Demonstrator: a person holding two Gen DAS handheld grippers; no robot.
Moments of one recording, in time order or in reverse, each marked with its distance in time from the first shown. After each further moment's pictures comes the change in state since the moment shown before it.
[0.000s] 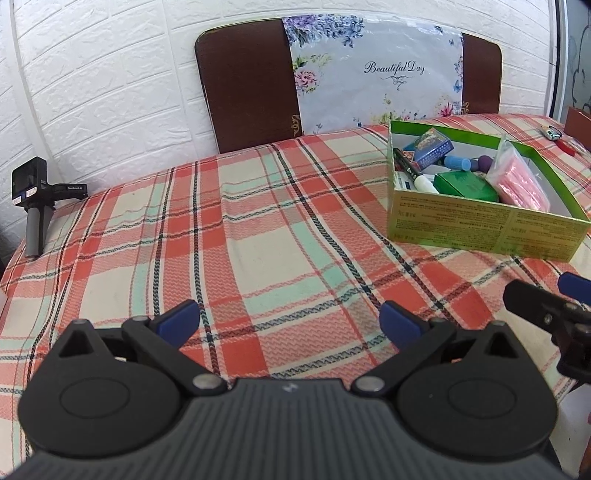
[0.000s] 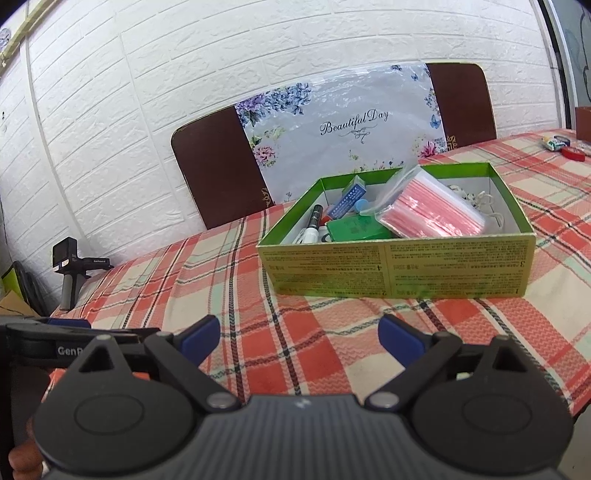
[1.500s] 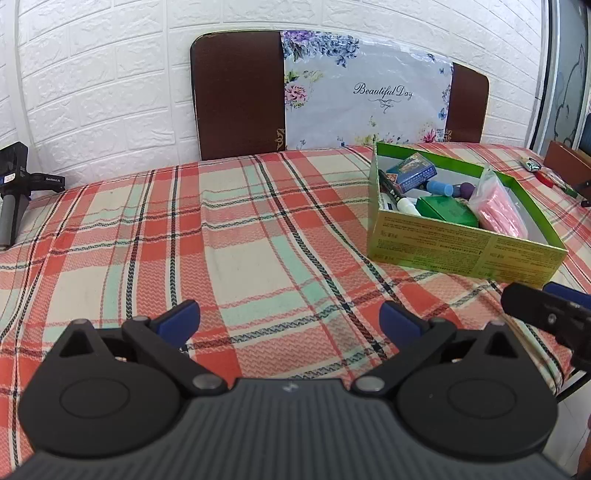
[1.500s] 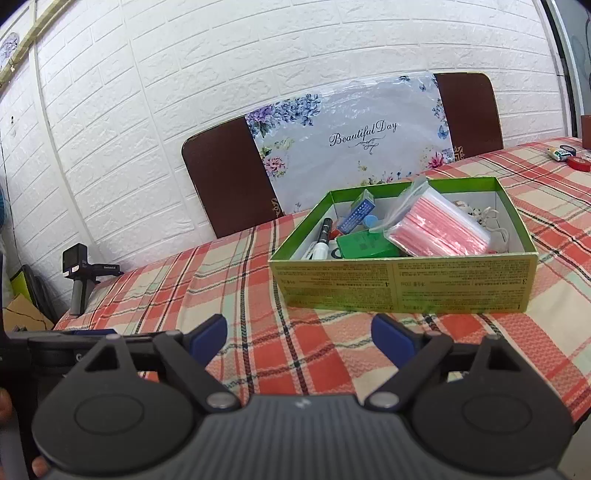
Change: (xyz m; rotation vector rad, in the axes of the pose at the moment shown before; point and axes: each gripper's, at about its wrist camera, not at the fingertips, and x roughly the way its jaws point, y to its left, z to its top) left arm 0.004 0.011 -0.002 -0.069 -0.061 -0.114; right arm -0.008 0.001 0.011 -0.001 -0.009 0.032
